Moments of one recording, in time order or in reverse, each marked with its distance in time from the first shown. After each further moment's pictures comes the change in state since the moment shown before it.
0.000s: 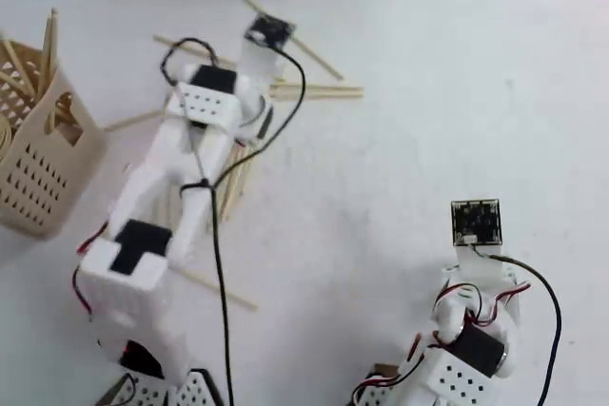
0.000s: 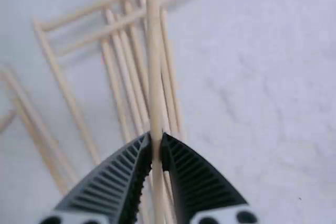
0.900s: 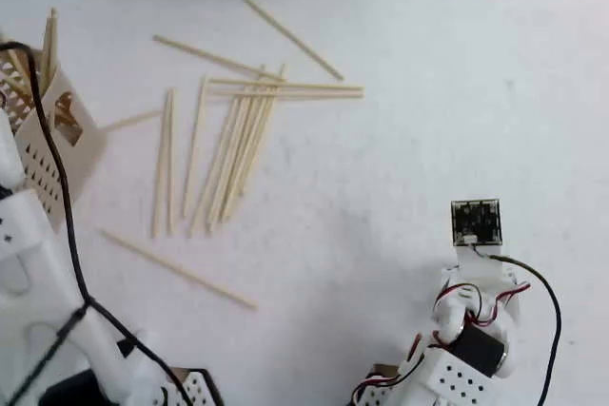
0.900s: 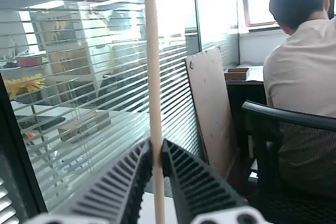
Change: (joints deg) left arm -40.3 -48.5 16.6 -43.3 1.3; right arm 0.0 0.0 0.0 0.0 0.0
